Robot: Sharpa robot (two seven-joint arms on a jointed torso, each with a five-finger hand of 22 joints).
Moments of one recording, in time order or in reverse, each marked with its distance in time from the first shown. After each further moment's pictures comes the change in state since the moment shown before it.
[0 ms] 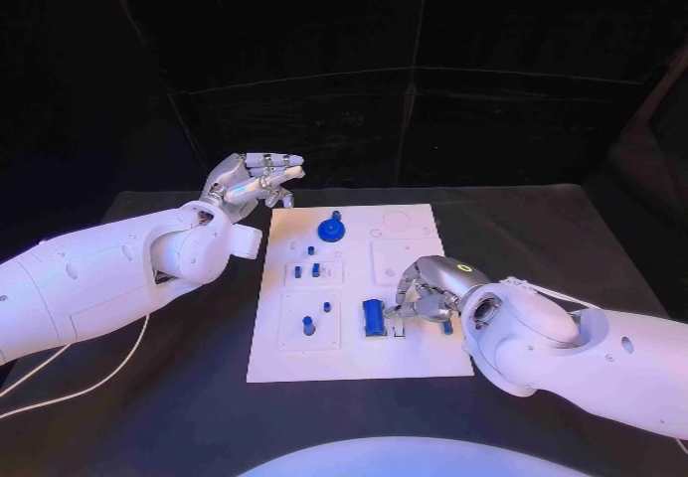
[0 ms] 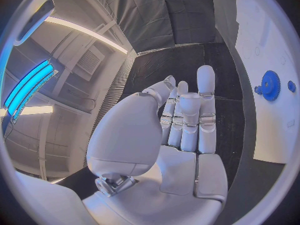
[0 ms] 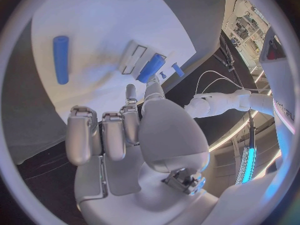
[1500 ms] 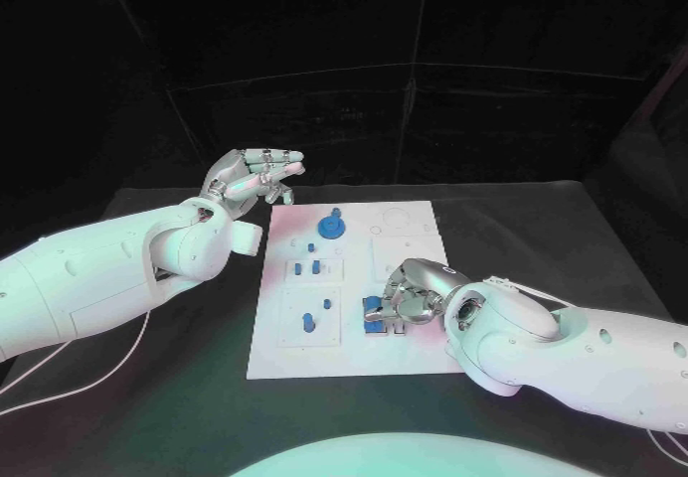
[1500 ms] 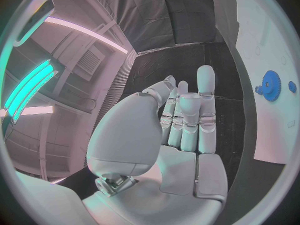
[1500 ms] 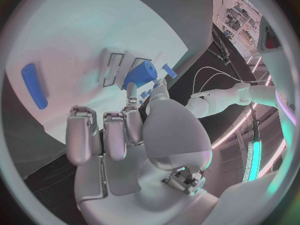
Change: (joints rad) left arm 0.000 0.002 0.001 0.004 0.000 -0.007 0.003; left_hand 0.000 0.000 0.000 0.000 0.000 0.000 0.000 0.000 0.000 0.004 0.004 -0.004 -0.001 0.000 0.000 0.000 0.002 0.000 0.000 0.000 0.000 0.001; right arm 0.000 0.084 -0.011 -0.017 0.083 0.017 -0.022; right_hand -0.107 -0.031 -0.012 0.058 -0.139 0.070 -0.024 0.030 -0.004 0.024 -0.019 0.043 -0.146 0.002 -0.009 0.000 0.000 0.000 0.000 0.000 0.000 0.000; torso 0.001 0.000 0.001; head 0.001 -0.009
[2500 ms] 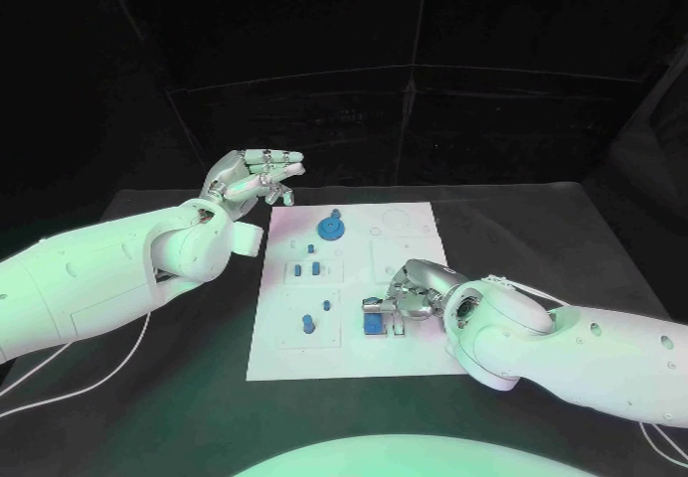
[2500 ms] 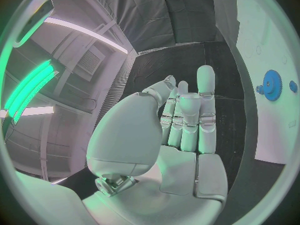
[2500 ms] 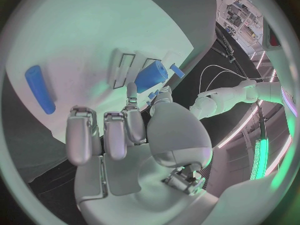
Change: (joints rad) left arm 0.000 0.002 0.001 0.000 0.000 -0.008 0.005; left_hand 0.004 -0.004 0.000 0.000 0.000 0.000 0.000 0.000 0.001 0.000 0.000 0.000 -0.001 0.000 0.000 0.000 0.002 0.000 0.000 0.000 0.000 0.001; right arm 0.000 0.017 0.000 -0.046 0.048 0.004 -0.013; right_hand -0.165 0.009 -0.039 0.067 0.000 0.004 -0.004 -0.005 -0.022 0.000 0.000 -0.007 -0.002 0.000 0.000 0.000 0.000 0.000 0.000 0.000 0.000 0.000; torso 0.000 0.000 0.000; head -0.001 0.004
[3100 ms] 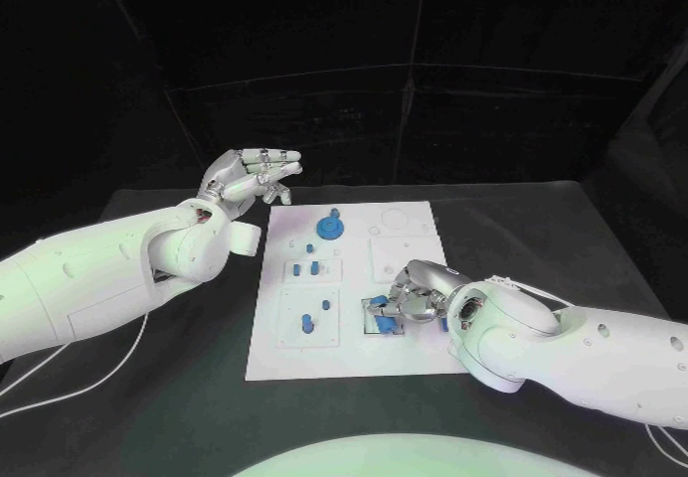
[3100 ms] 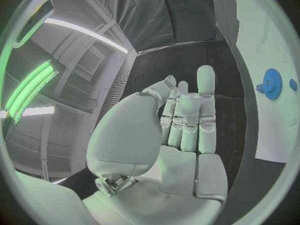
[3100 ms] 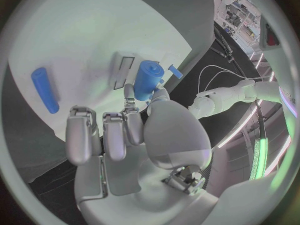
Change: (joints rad) left arm 0.000 0.000 0.000 0.000 0.000 -0.005 0.004; left_hand 0.000 0.000 0.003 -0.003 0.000 0.000 0.000 0.000 0.000 0.000 0.000 -0.004 0.000 0.000 0.000 0.000 0.002 0.000 0.000 0.000 0.000 0.000; right arm 0.000 -0.022 0.000 0.024 0.004 0.006 0.003; right_hand 0.138 0.030 0.099 -0.005 0.247 -0.008 0.023 -0.019 -0.035 0.001 0.000 0.030 0.002 0.000 0.007 0.005 -0.001 0.000 -0.004 0.004 0.000 0.000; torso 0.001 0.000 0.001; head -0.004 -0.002
